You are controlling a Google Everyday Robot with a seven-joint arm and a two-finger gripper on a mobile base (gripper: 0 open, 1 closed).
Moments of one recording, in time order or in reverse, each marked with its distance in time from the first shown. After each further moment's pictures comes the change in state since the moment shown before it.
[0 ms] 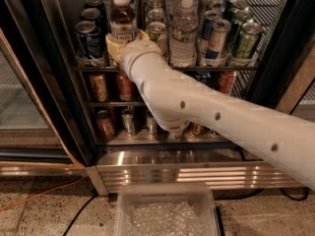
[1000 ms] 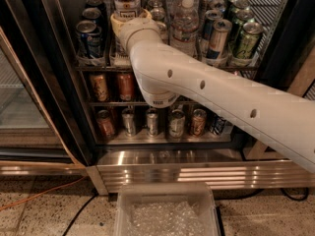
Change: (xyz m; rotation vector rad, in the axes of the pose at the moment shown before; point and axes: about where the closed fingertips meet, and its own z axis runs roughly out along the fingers) arm -0.028 -0.032 0.045 0.141 -0.016 -0.058
